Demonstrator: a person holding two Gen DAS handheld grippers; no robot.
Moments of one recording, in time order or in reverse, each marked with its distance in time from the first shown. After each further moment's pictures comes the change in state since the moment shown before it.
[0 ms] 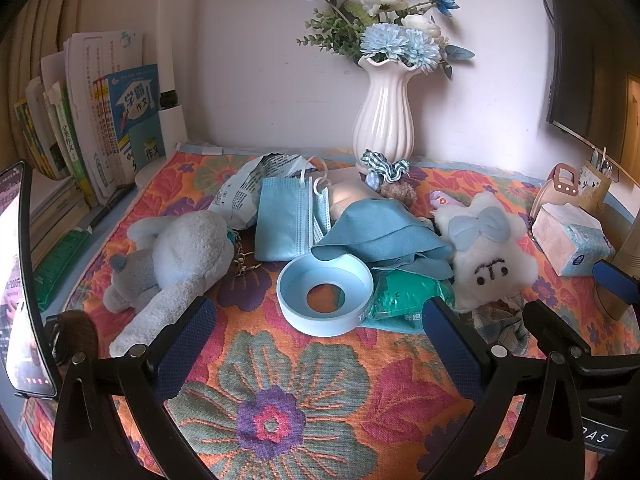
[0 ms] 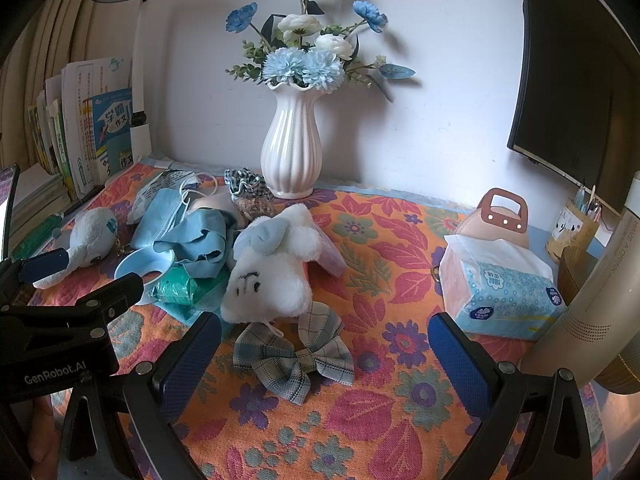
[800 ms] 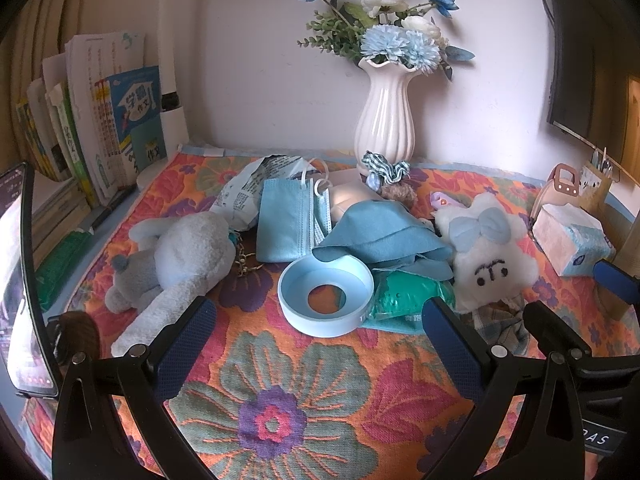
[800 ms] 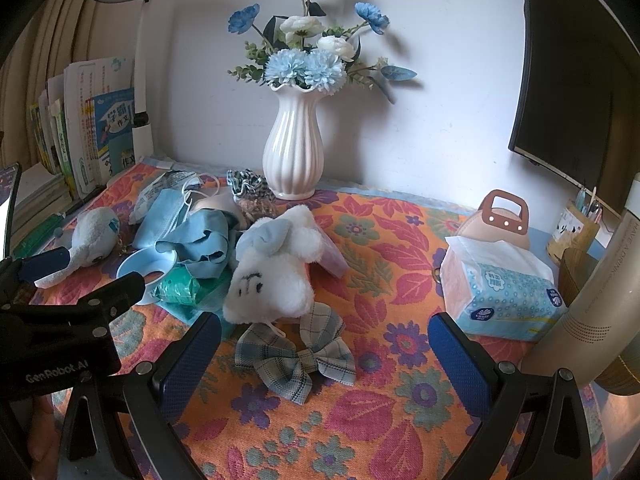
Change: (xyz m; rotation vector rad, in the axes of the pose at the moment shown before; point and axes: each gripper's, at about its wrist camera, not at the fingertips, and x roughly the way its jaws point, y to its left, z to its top) left arm 0.000 0.001 -0.003 0.000 -0.007 0.003; right arm 0.000 0.001 0.000 0.000 -0.003 0.000
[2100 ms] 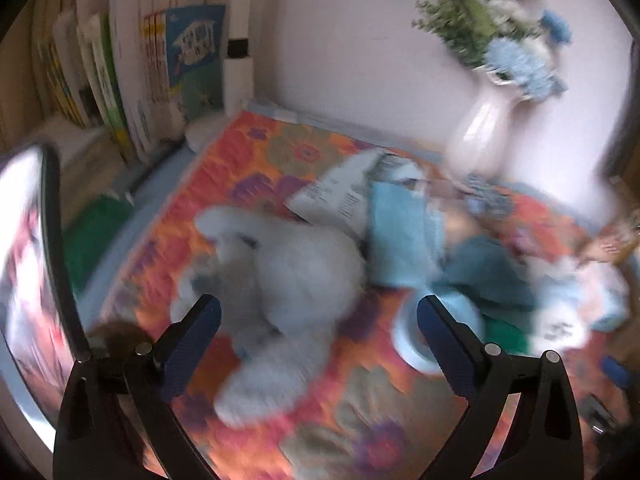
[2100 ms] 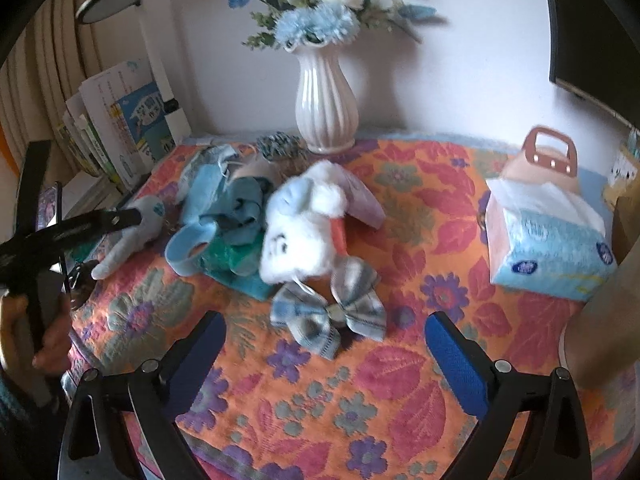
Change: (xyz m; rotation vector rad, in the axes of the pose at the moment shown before) left arm 0.032 0.088 0.043 -0.153 0.181 0.093; right arm 0.008 -0.031 0.001 0.096 0.217 0.273
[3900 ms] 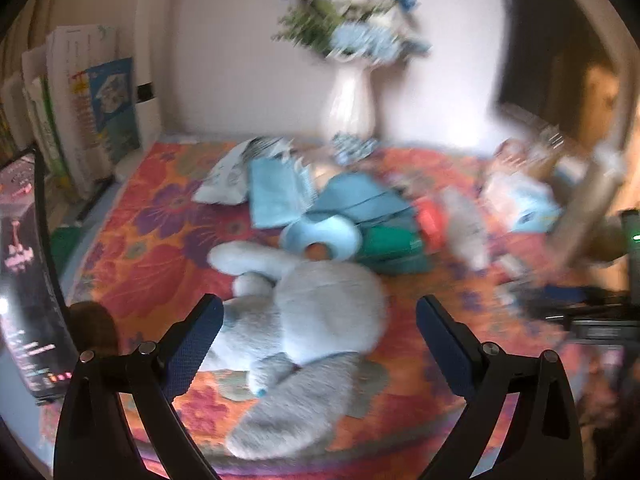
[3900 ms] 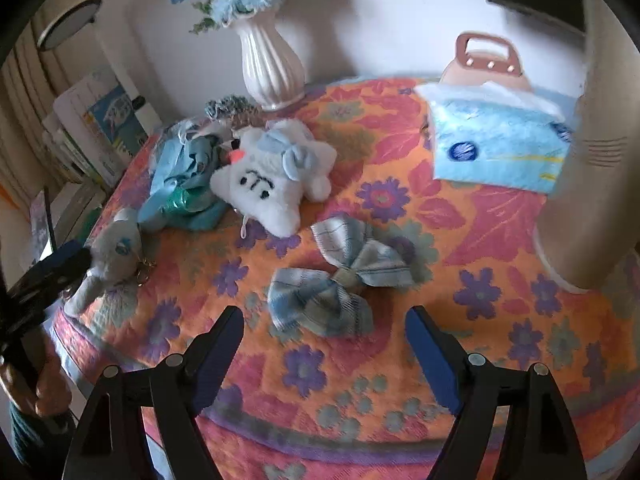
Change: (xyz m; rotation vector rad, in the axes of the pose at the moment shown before) left arm -0.072 -0.024 -0.080 0.243 -0.133 -0.335; right arm -0.003 -0.048 -0.049 0.149 0.103 -0.001
